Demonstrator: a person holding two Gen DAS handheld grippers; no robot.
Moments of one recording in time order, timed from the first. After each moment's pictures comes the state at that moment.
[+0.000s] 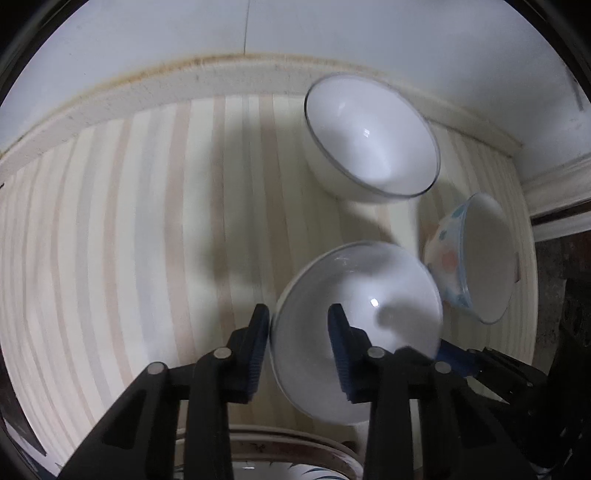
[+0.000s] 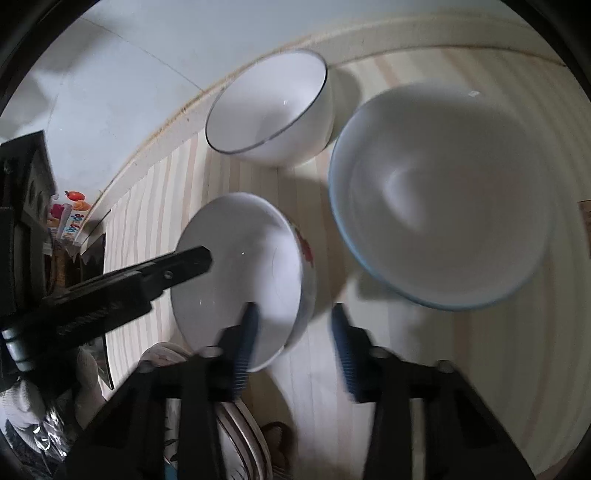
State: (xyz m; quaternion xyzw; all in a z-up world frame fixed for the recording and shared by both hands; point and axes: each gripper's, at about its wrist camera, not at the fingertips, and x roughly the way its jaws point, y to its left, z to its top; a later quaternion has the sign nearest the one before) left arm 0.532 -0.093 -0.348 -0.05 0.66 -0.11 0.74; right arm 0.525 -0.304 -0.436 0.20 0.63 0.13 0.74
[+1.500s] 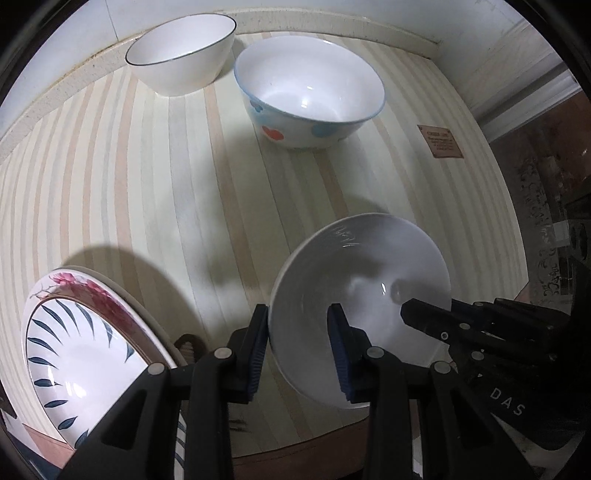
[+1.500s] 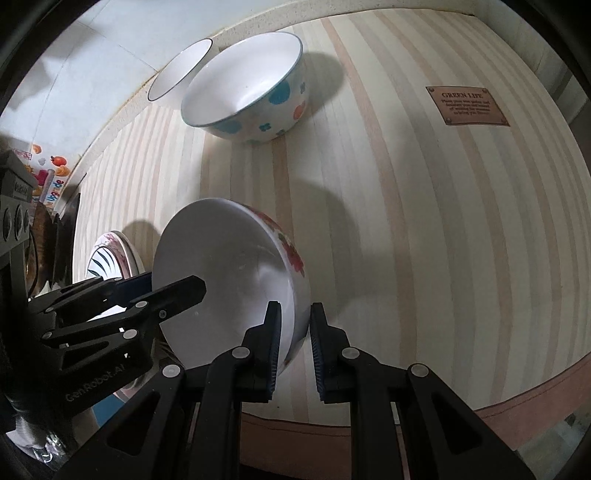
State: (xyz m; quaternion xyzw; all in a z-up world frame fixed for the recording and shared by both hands) left arm 0.398 -0.229 -0.349 0.01 0.66 -0.17 0.73; right arm 0.392 -0.397 -0.432 0.16 0.65 0.09 0.74
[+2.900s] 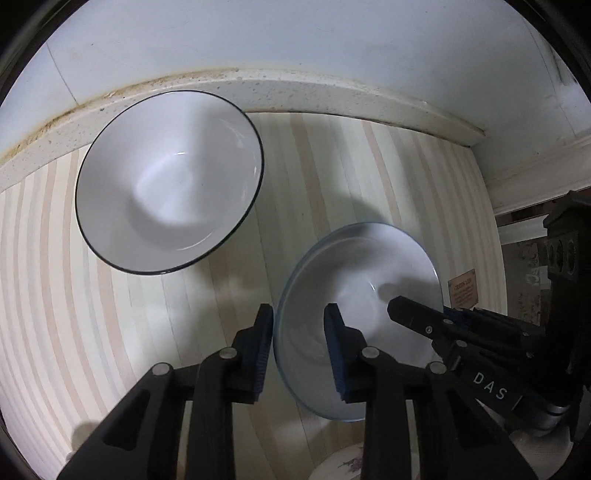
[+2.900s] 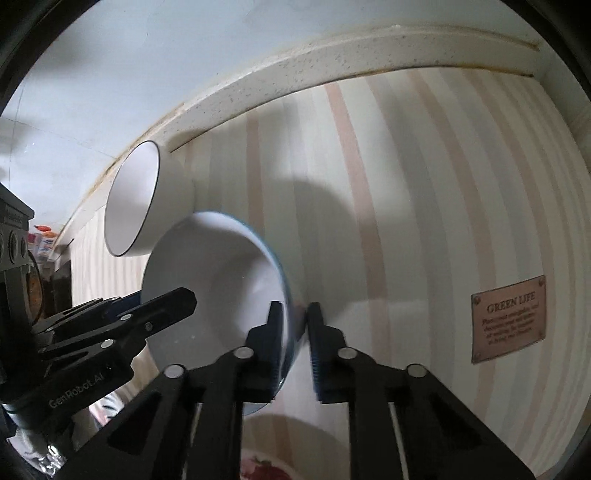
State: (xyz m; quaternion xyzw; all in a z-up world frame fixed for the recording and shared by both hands) left arm 0.568 -0.231 -0.358 -0.05 0.66 -0.17 0.73; right arm 0.579 -0.413 -0.443 0.18 0.64 0.08 0.75
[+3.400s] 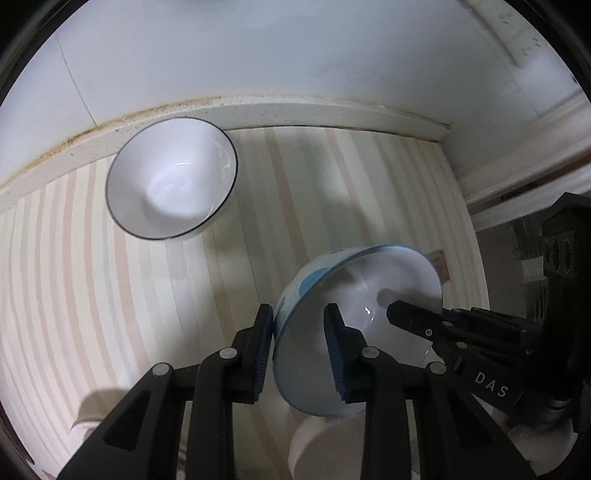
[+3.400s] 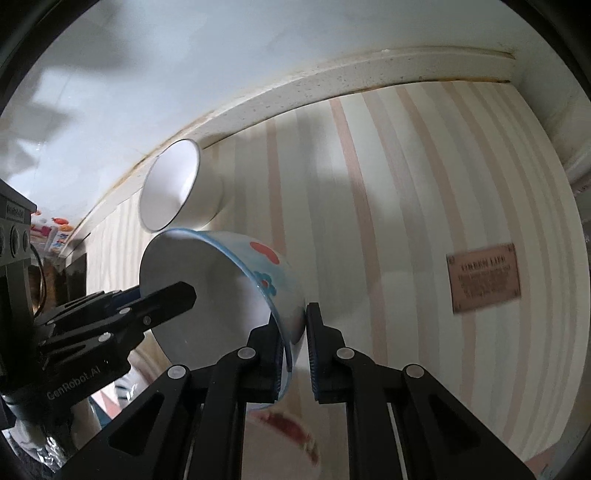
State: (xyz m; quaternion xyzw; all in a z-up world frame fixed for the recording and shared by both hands) left arm 0.532 -0.231 -0.300 -0.03 0.64 -0.19 0.75; right arm 0.532 -0.420 -0.396 0.18 0.62 0.10 0.76
